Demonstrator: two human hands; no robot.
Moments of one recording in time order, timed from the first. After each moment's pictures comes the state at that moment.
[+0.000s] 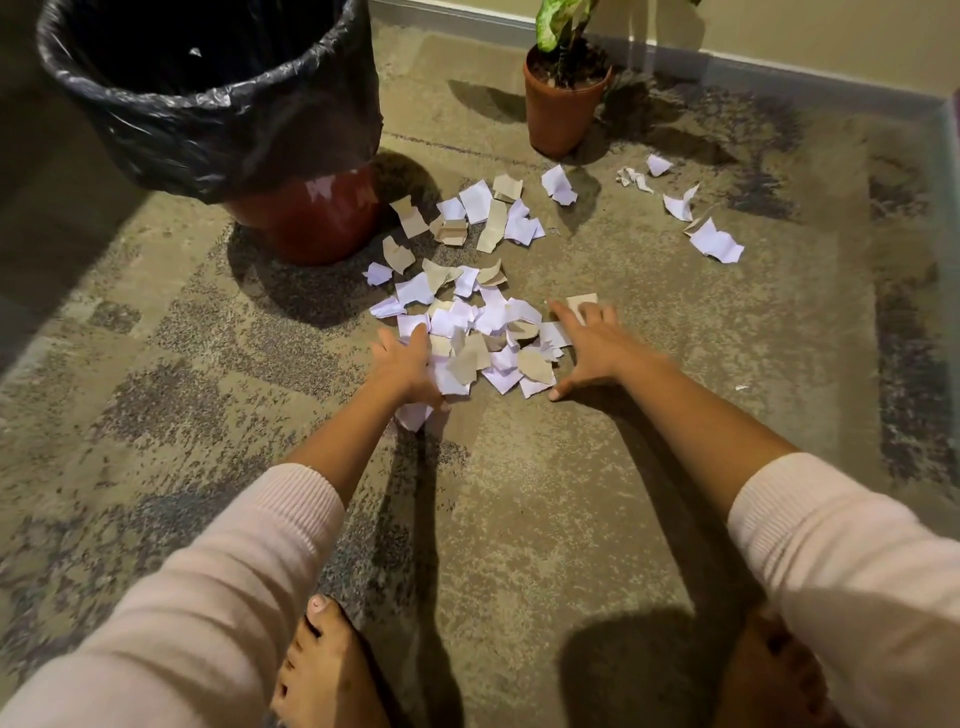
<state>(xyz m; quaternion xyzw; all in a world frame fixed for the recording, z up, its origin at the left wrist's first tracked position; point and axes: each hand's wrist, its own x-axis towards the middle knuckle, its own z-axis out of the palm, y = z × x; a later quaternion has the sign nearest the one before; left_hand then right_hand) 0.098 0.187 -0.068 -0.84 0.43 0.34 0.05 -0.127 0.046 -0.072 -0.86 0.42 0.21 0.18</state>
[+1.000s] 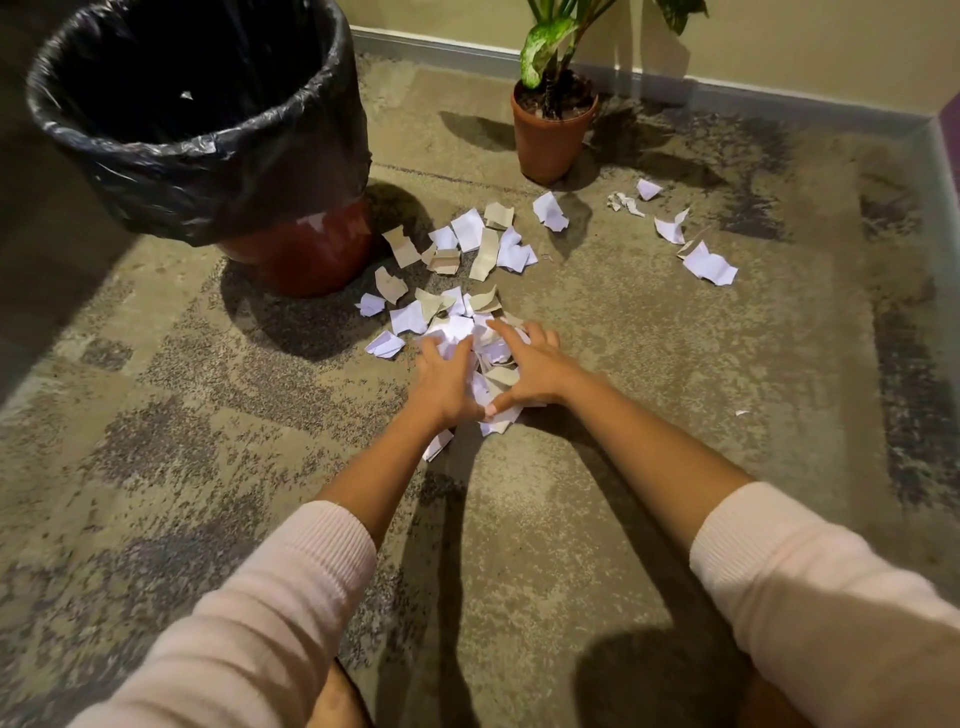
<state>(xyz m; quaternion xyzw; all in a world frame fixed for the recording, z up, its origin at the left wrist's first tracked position) 0.061 0.157 -0.070 -0.81 0.50 0.30 -0.07 -0.070 0.061 -0.069 -0.85 0.40 0.13 0.31</state>
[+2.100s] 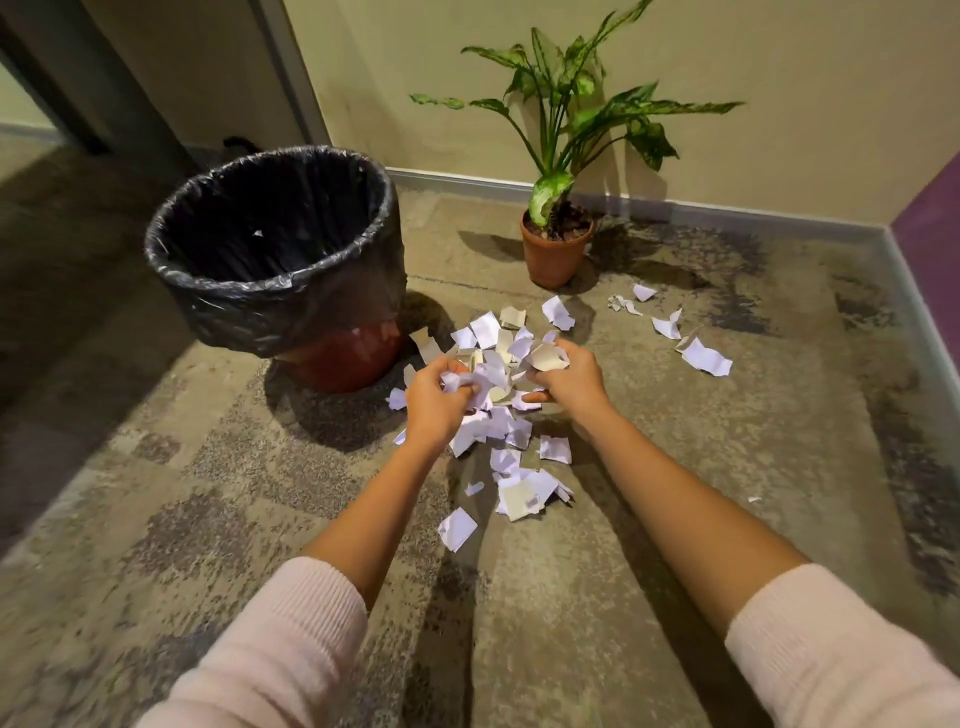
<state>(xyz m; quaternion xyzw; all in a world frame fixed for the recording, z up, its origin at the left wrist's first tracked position) 0.100 0.127 0.011 -0.76 0.35 0.27 -0.47 -0.045 0.031 0.016 -0.54 0.52 -0.30 0.59</state>
